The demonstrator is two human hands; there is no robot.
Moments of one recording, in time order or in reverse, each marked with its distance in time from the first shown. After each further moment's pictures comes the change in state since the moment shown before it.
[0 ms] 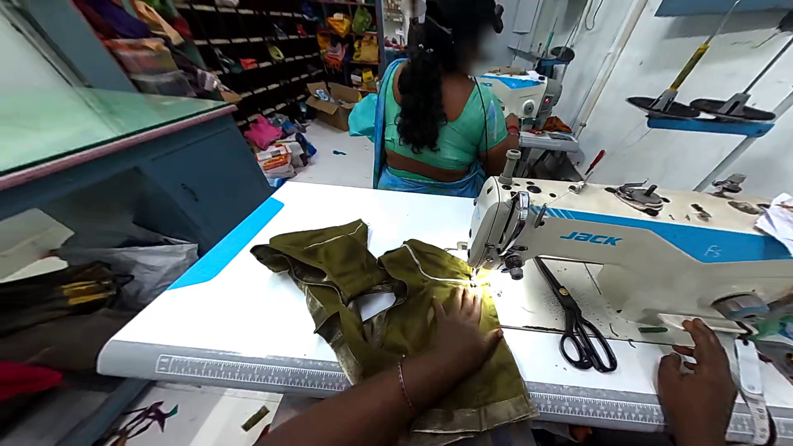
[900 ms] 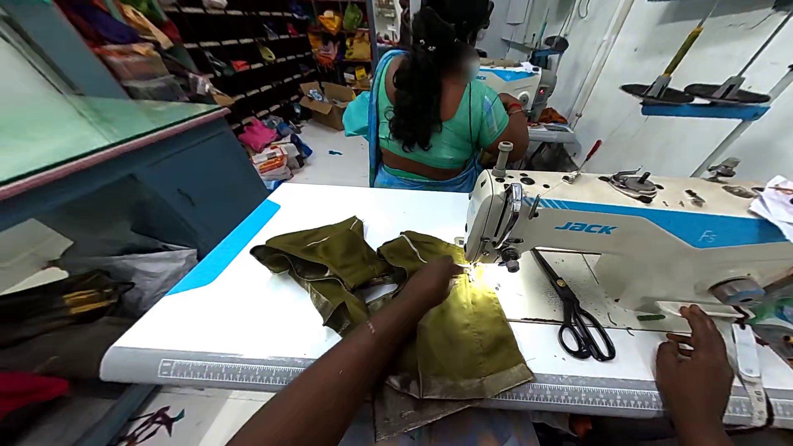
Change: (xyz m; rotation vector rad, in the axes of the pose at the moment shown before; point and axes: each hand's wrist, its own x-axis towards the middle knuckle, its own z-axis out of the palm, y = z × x) left_hand 0.038 -0.056 -0.059 -0.113 0.129 0.267; right_hand 0.000 0.001 -0.001 -0.004 -0.022 0.048
